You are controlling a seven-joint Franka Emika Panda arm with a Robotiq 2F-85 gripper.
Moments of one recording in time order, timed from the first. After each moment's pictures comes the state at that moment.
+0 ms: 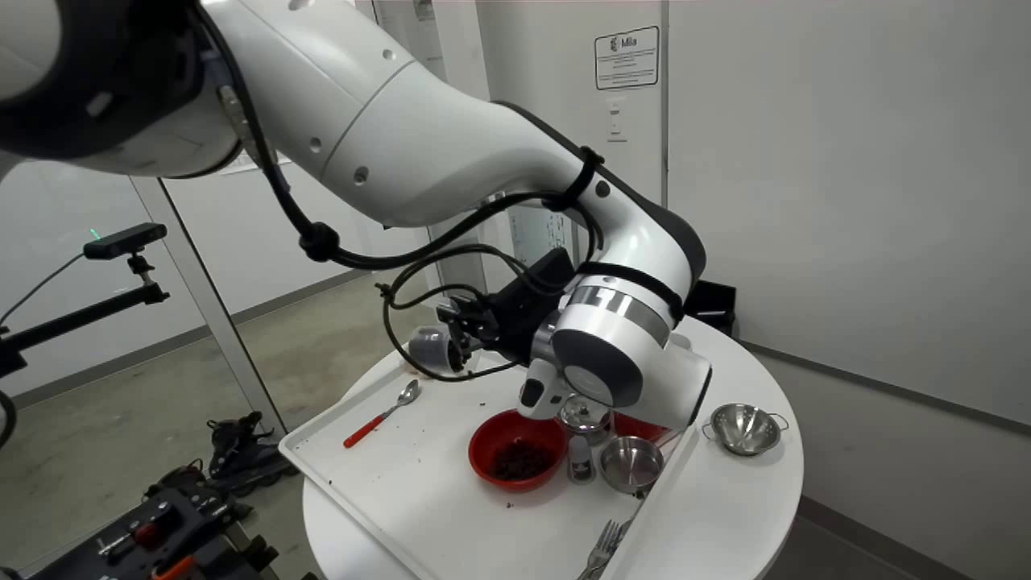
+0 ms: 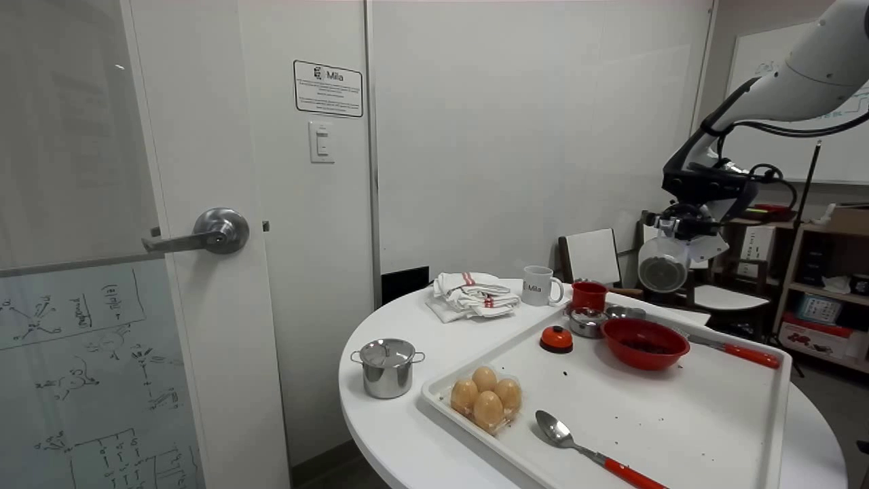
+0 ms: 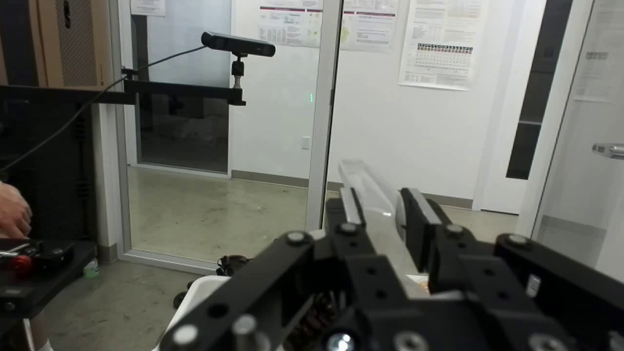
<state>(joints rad) -0.47 0.83 -0.29 -1.66 1.19 1.00 0.46</state>
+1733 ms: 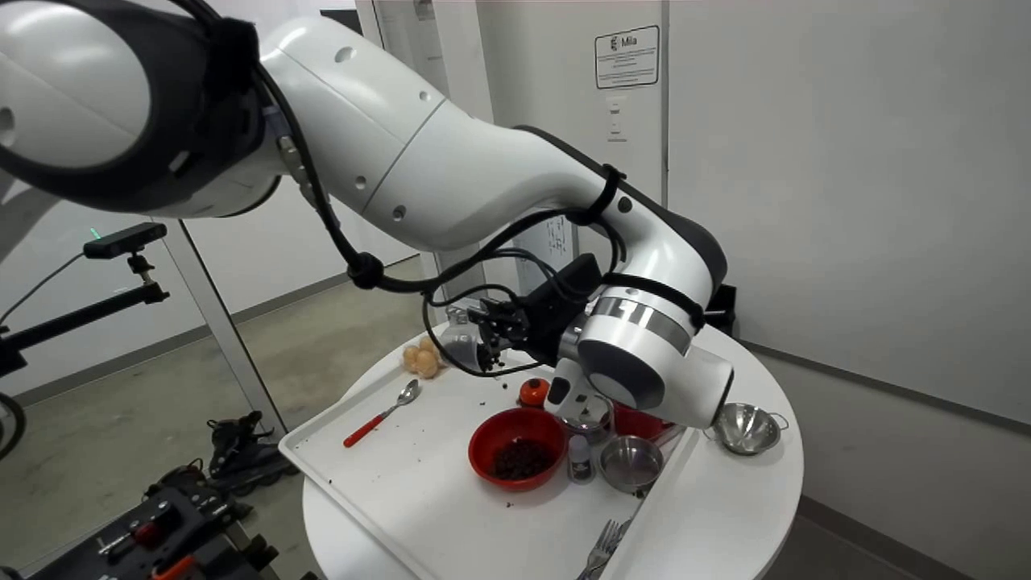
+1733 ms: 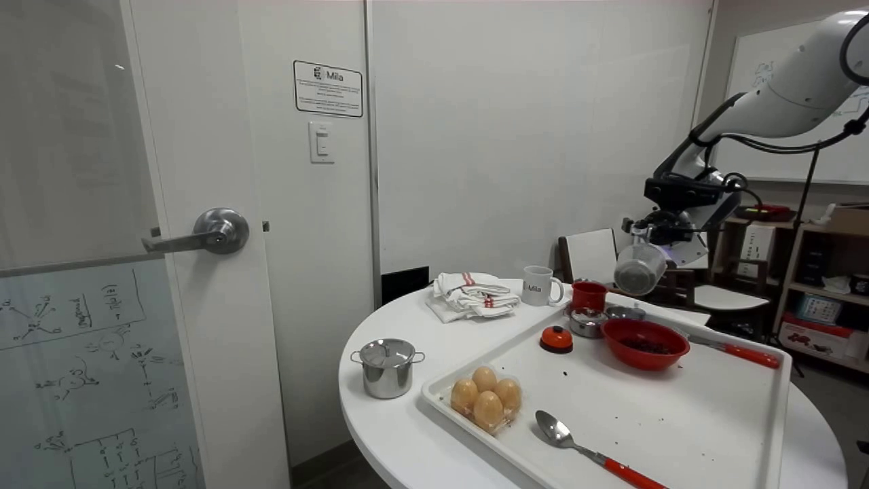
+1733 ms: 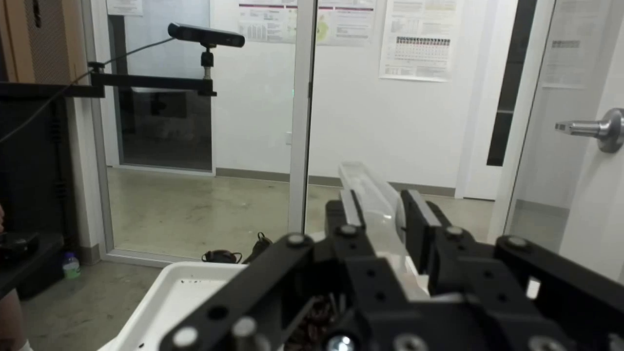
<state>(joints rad) -0.47 0.94 -0.30 -1.51 1.29 1.02 0.54</state>
